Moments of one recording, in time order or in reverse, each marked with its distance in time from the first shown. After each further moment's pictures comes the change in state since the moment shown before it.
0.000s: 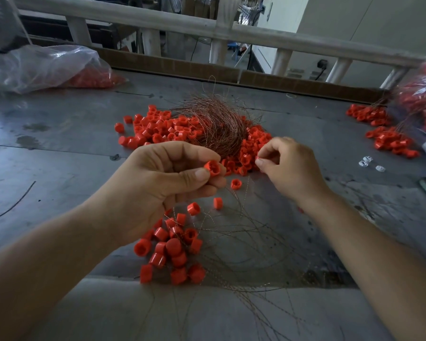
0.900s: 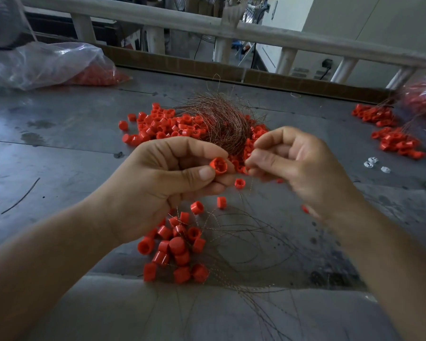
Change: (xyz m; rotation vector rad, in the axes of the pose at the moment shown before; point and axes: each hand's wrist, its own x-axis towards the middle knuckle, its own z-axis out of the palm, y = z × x) left_hand -0.001 -0.002 -0.007 0.142 -0.130 0.089; right_hand -0.023 -0.050 -0.037 0.887 -0.257 0.145
